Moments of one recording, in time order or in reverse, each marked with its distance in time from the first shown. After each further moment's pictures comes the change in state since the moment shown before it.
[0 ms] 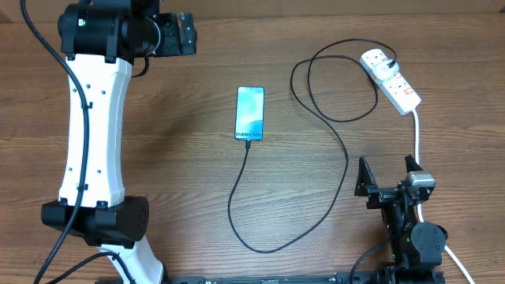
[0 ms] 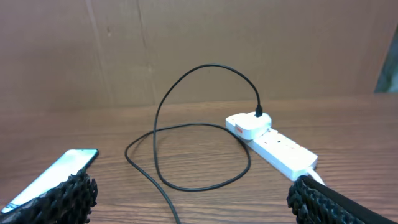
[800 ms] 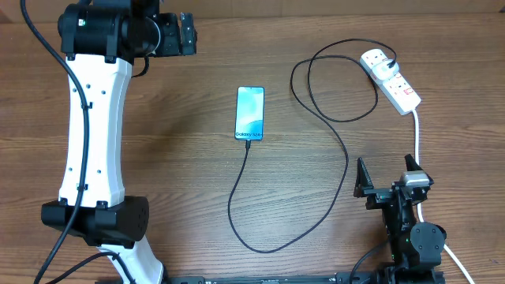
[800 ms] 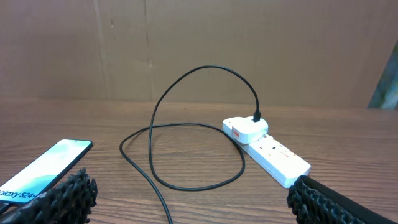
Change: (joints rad) left arm 0.000 0.000 0.000 0.000 0.000 0.000; right arm 0.023 0.000 0.000 0.000 0.014 -0.085
